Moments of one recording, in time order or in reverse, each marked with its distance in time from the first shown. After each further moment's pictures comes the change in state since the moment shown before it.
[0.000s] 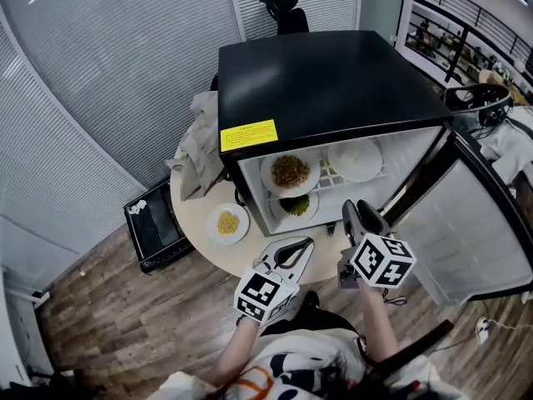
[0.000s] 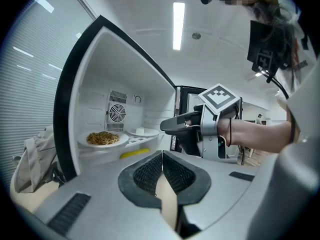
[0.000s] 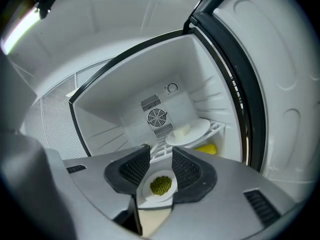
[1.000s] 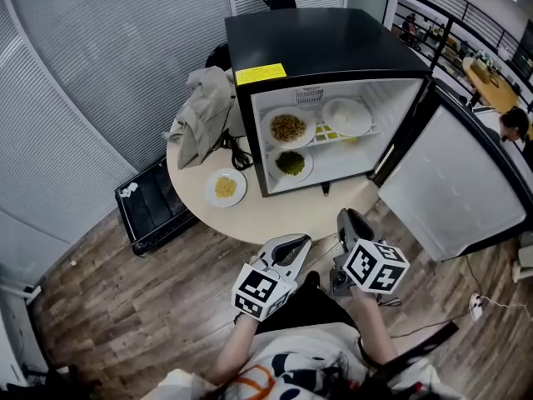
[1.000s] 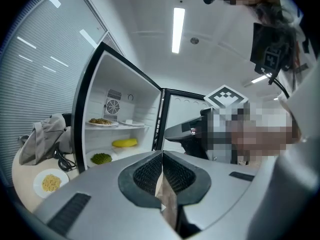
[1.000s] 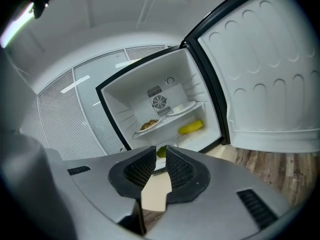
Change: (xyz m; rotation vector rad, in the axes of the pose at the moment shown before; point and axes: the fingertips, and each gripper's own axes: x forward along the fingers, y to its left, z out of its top) left arm -0.080 -0.076 -0.039 -0.054 -0.011 -0.047; right arm -0.112 0.033 -0.084 0.037 0.075 -0.078
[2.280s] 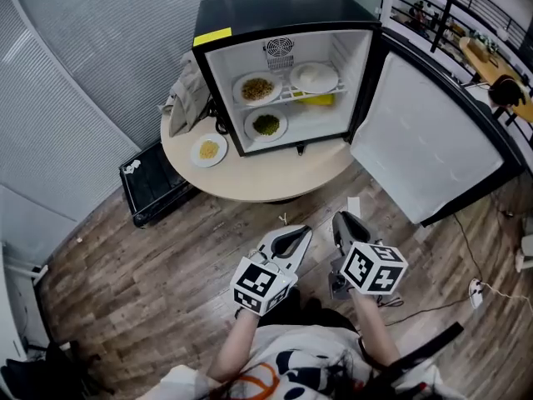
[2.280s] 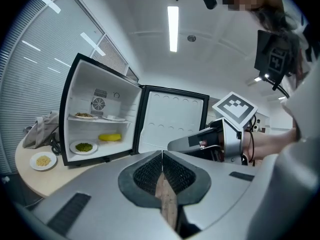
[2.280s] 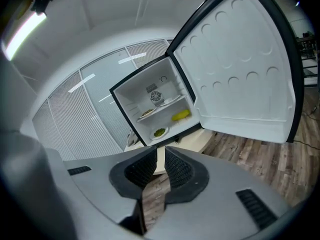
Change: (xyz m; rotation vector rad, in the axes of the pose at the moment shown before) left arm 0.004 -0.149 -0.012 -0.019 0.007 0.053; right arm -0.135 -0.066 -0.045 0.004 0.101 0.070
